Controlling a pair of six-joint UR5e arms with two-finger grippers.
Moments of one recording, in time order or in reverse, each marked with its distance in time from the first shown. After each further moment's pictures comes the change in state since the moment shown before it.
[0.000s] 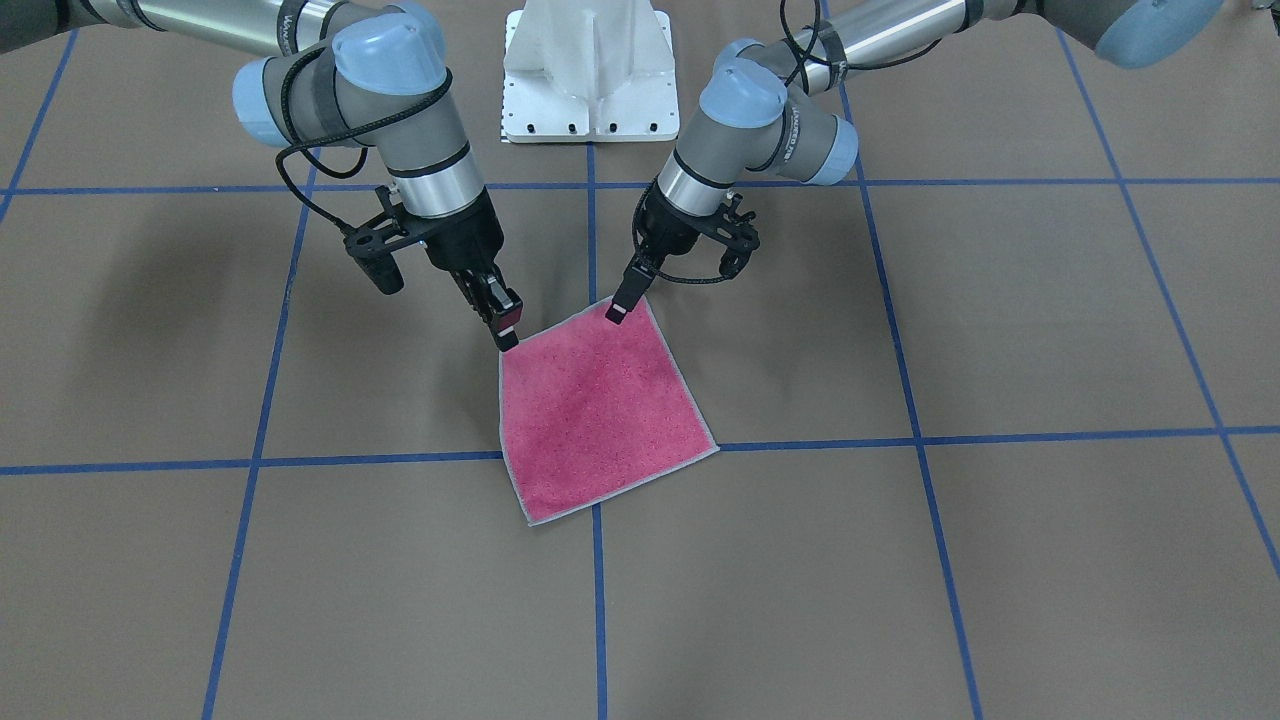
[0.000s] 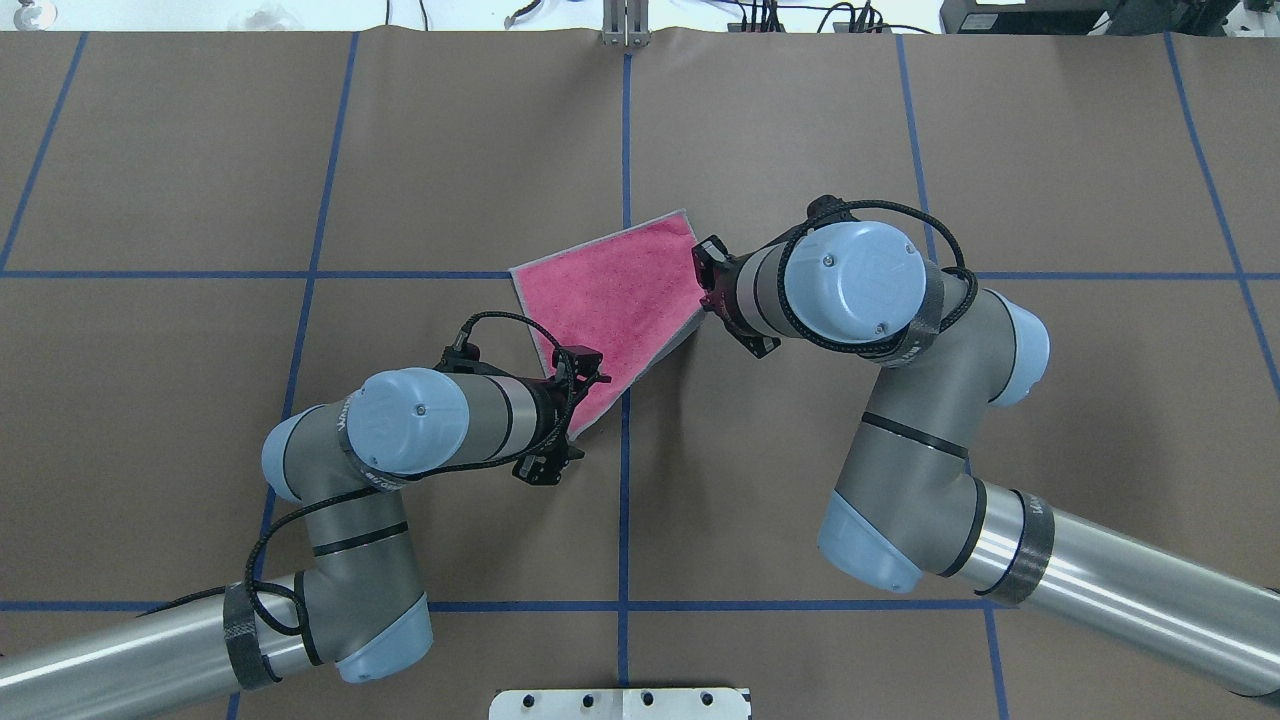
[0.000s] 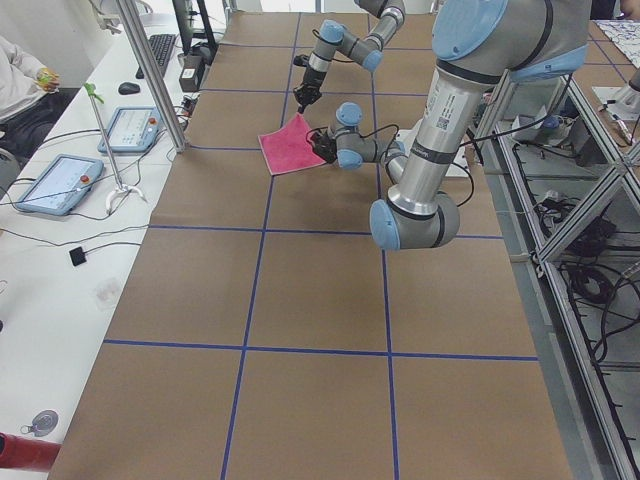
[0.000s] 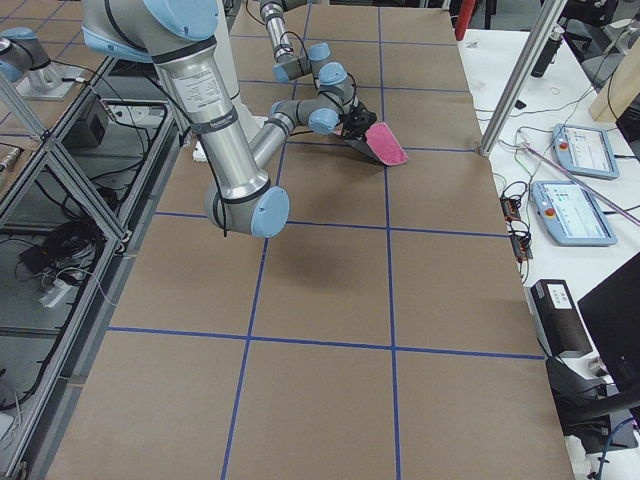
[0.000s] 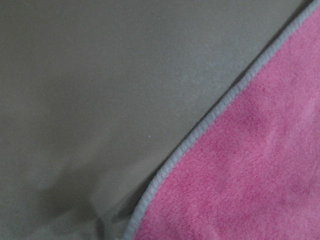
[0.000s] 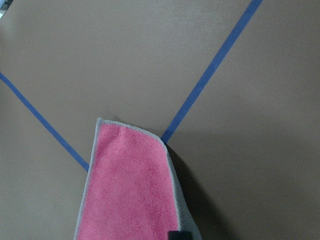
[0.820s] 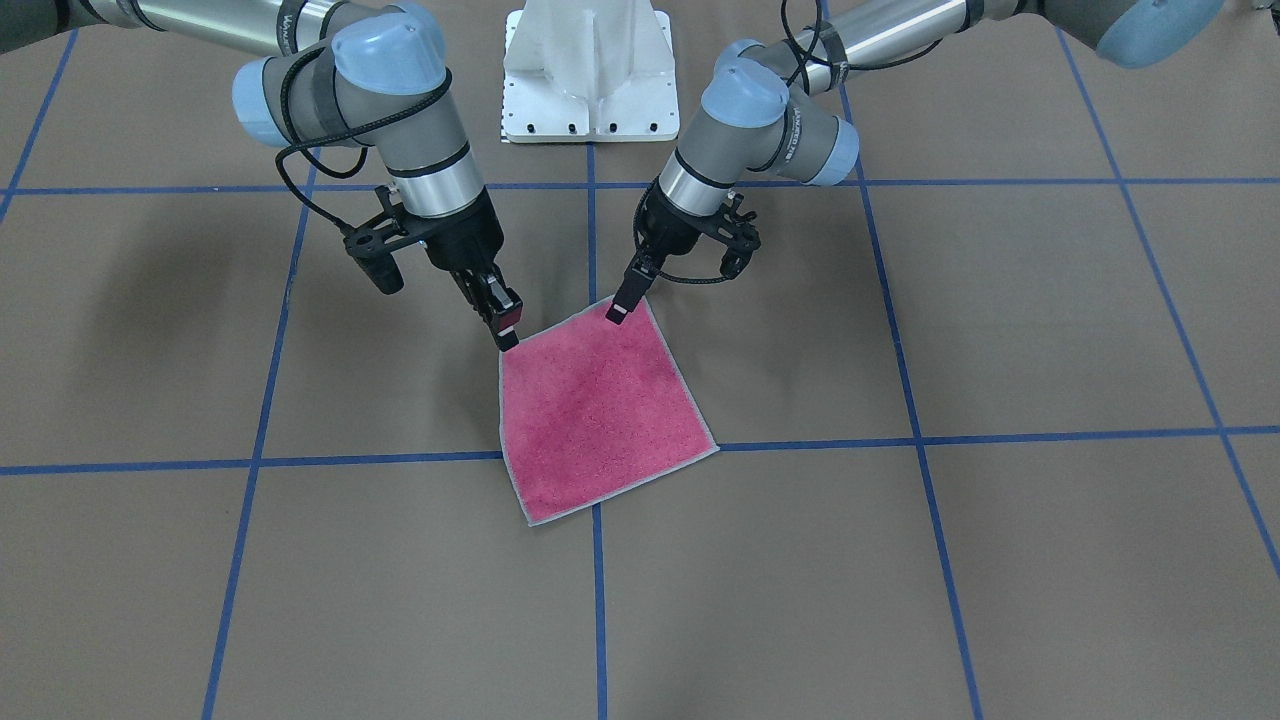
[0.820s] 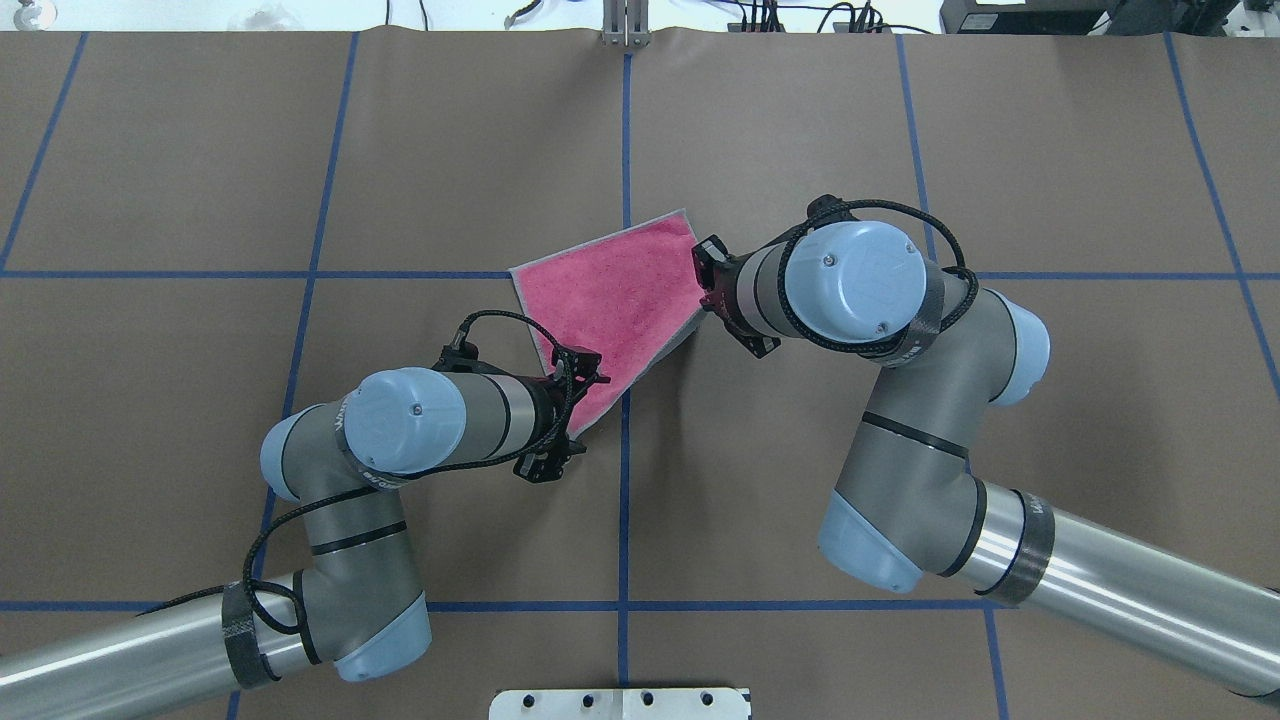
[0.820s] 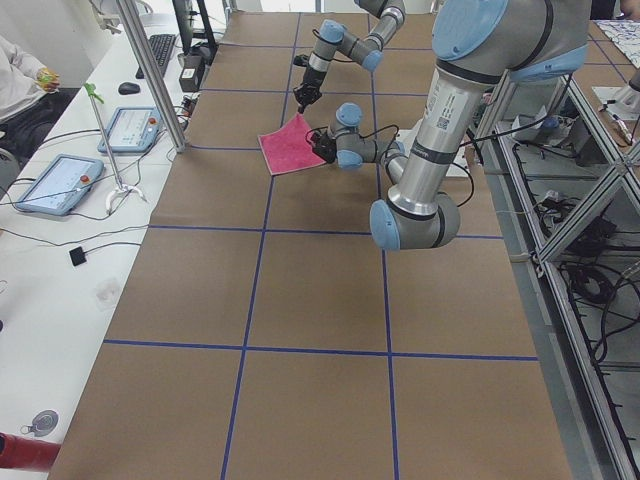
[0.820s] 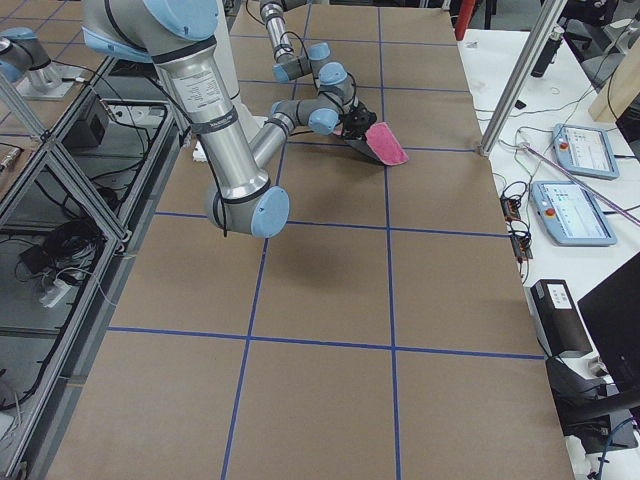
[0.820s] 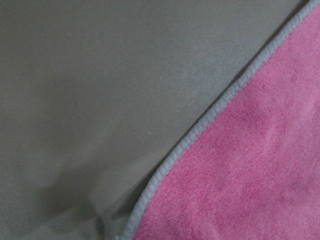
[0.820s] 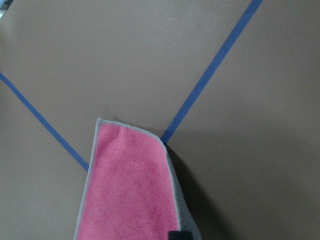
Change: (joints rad) left arm -0.003 0.003 0.000 -0.009 0.006 -0.008; right arm 0.000 0.000 0.001 0.000 0.001 0.000
